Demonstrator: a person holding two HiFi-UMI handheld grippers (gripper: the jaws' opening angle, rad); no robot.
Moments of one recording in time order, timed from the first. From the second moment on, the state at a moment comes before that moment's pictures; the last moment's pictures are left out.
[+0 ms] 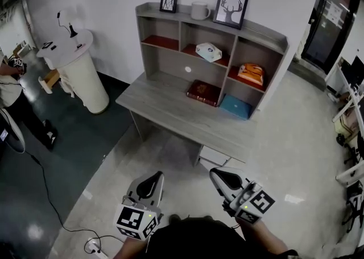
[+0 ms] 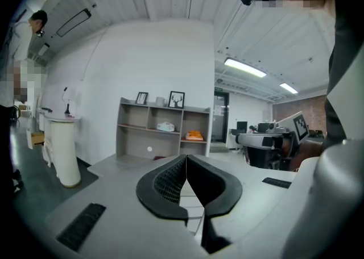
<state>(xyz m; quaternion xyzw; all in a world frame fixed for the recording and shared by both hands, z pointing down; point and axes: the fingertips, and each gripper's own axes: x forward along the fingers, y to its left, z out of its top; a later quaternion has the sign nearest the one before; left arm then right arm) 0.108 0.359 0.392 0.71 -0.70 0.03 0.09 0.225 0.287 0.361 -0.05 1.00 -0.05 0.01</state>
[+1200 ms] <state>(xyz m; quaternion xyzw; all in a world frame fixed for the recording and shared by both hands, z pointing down) -0.008 0.298 0.425 0.69 -0.71 0.04 0.12 0.092 0.220 0.406 -0.02 0.99 -0.11 -0.03</state>
